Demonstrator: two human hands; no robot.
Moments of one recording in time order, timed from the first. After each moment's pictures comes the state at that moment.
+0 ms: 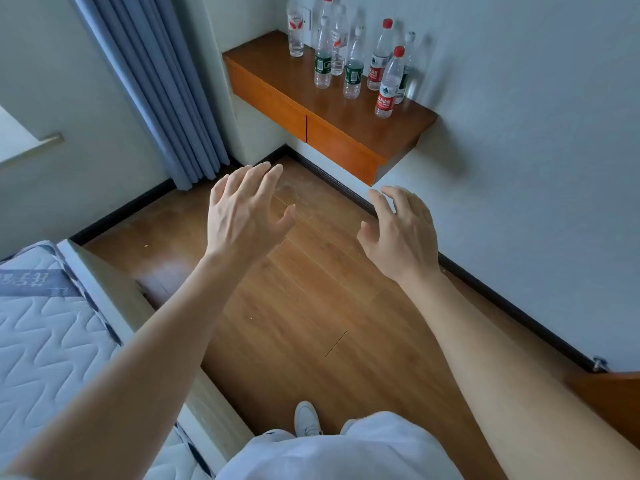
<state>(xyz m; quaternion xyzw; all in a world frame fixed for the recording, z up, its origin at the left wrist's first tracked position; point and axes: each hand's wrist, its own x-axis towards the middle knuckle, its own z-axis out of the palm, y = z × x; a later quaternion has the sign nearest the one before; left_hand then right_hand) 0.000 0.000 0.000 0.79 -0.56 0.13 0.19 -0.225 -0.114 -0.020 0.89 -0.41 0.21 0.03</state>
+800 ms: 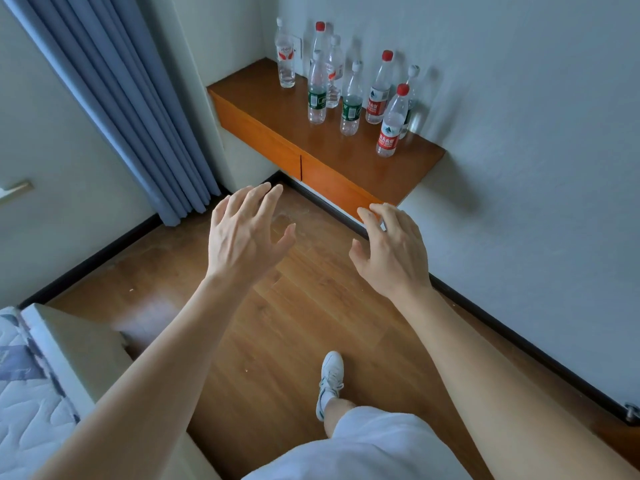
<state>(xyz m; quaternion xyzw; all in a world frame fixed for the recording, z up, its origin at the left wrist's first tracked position) 0.088 -0.157 -0.021 0.79 -0.58 0.12 0.17 -0.131 -0.265 -0.047 0.89 -0.43 0.18 0.00</state>
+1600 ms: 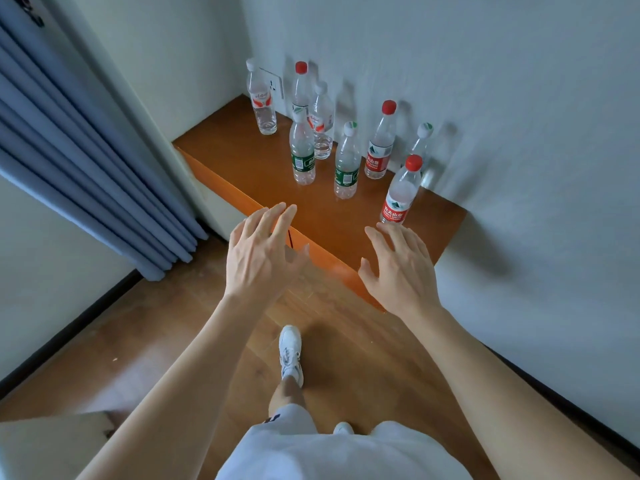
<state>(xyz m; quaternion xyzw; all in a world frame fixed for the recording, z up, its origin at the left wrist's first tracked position) 0.182 -0.450 -0.038 0.79 -0.58 0.05 0.16 -0.036 -0.543 -0.074 0.88 -0.45 0.16 -0.02</state>
